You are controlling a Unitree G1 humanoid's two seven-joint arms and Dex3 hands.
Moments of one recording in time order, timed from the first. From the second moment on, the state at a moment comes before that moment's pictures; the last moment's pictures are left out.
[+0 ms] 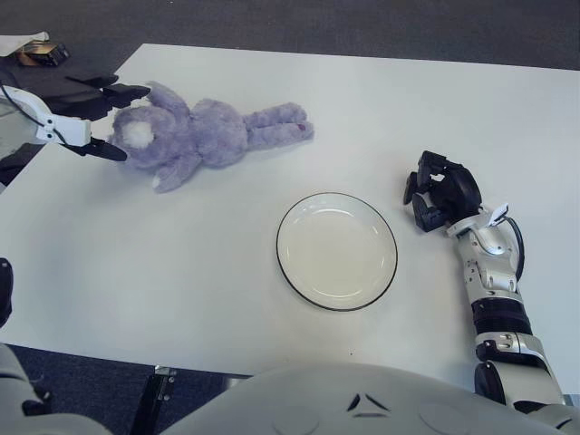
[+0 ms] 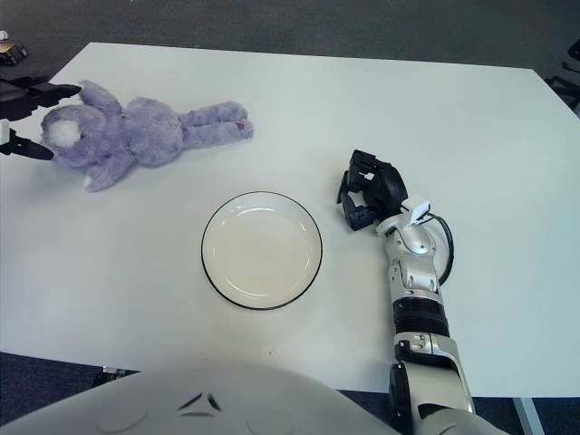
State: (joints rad) left arm -0.83 1.08 -0.25 0.89 0.62 -0.80 -0.45; right arm -0.17 -0.24 -0.17 0.32 0.24 -0.28 0.38
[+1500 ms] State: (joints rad) left arm -0.86 0.95 -0.28 0.88 0.52 -0.80 -0.60; right arm -0.13 -0.24 -0.16 0.22 0.25 -0.21 0.37
